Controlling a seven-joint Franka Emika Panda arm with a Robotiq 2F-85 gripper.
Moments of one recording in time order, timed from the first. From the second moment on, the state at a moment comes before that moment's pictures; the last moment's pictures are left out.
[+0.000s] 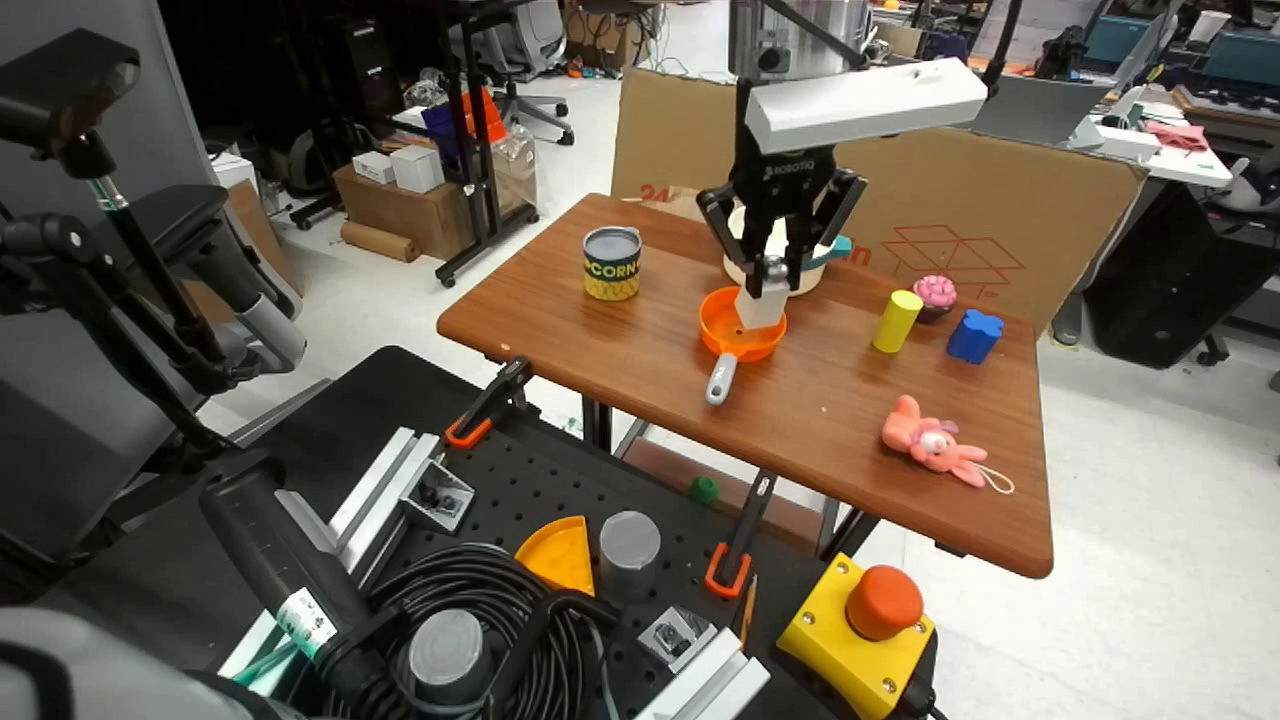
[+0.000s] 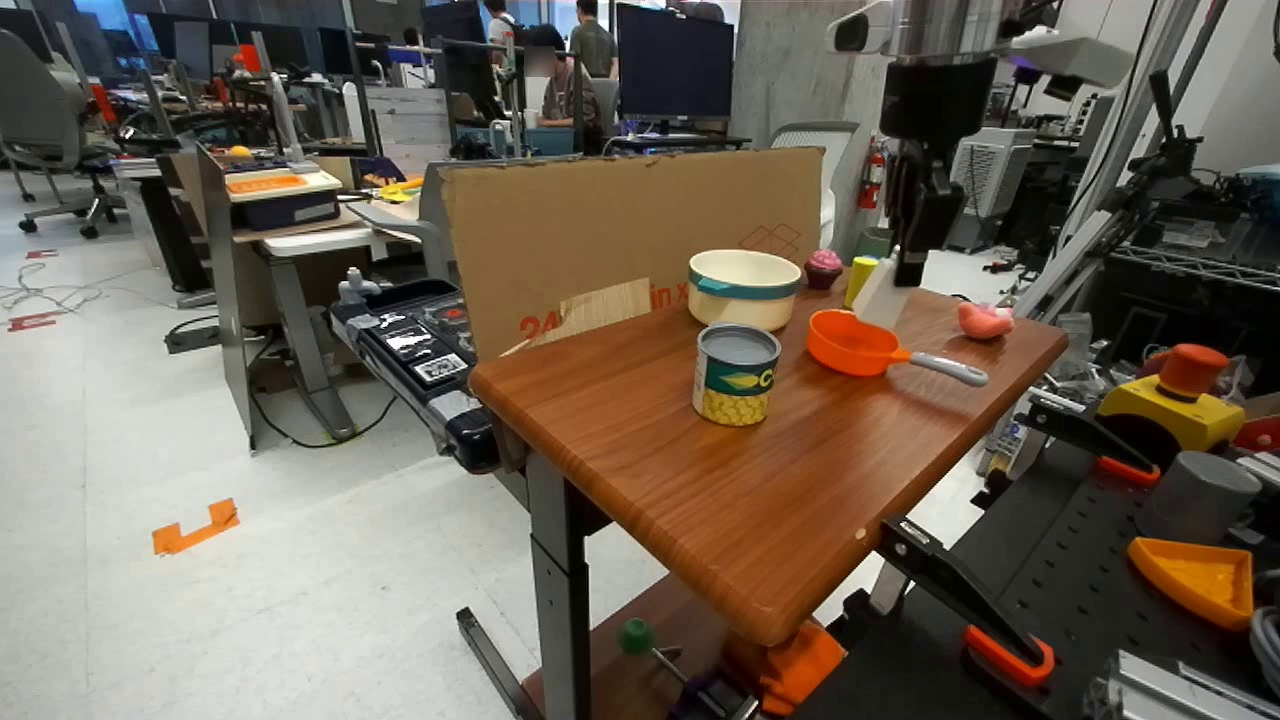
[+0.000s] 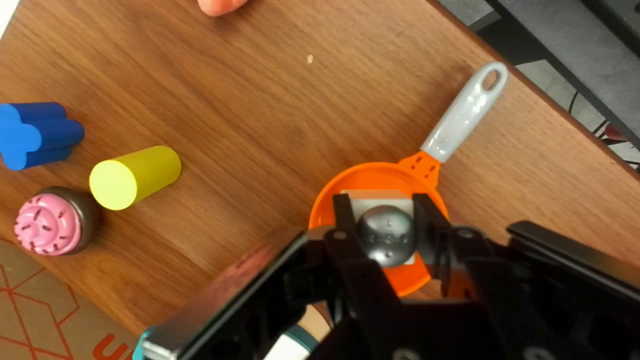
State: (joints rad) arm -0.07 0.13 0.01 -2.41 -0.32 2.52 -0.58
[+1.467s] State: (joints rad) arm -0.08 0.22 0.00 -2.38 -0.41 2.54 -0.62
